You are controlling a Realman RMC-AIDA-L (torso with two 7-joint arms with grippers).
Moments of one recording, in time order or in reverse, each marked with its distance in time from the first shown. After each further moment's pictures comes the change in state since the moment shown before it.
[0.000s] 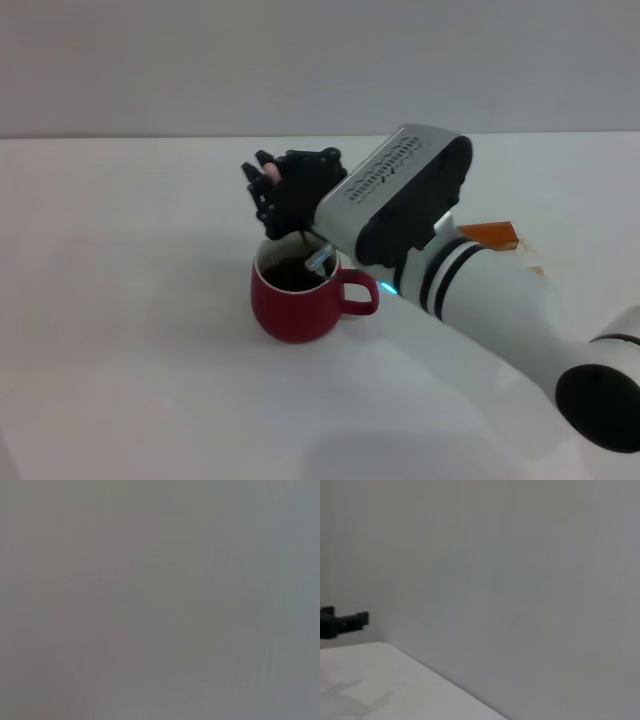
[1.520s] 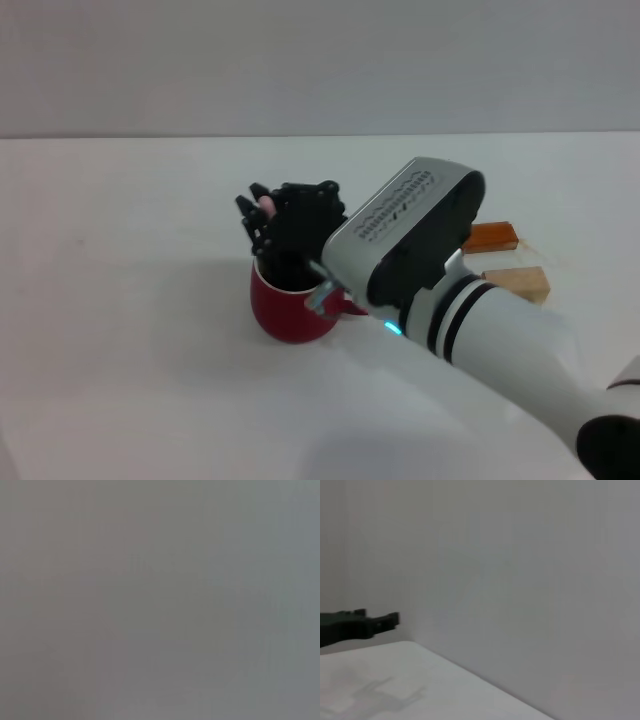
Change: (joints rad) left arm 0.004 -0.003 -0.001 -0.004 0.000 0.001 -0.002; right arm -0.136 0.003 0.007 0.144 -0.128 0.075 0.045
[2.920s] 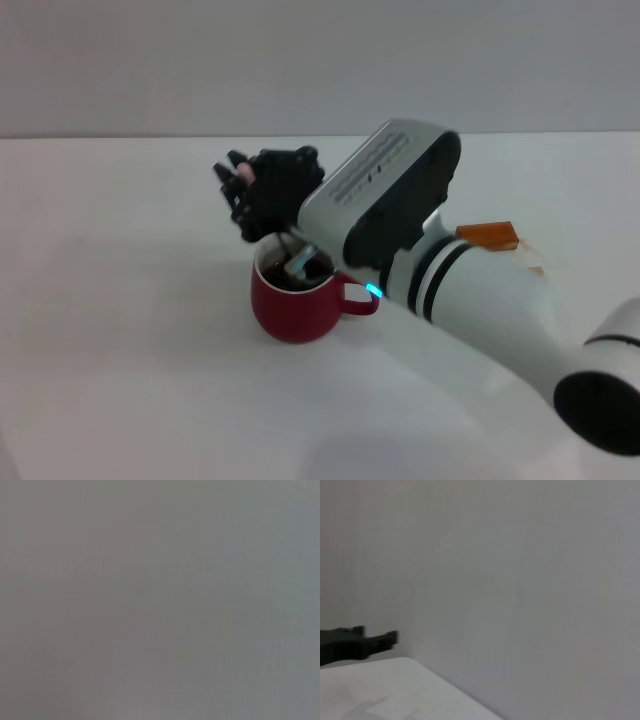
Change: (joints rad) left arm 0.002 0.000 -0.001 -0.005 0.000 0.004 -0.011; right arm 0.100 0.004 0.051 -0.060 -0.025 -0.004 0.042
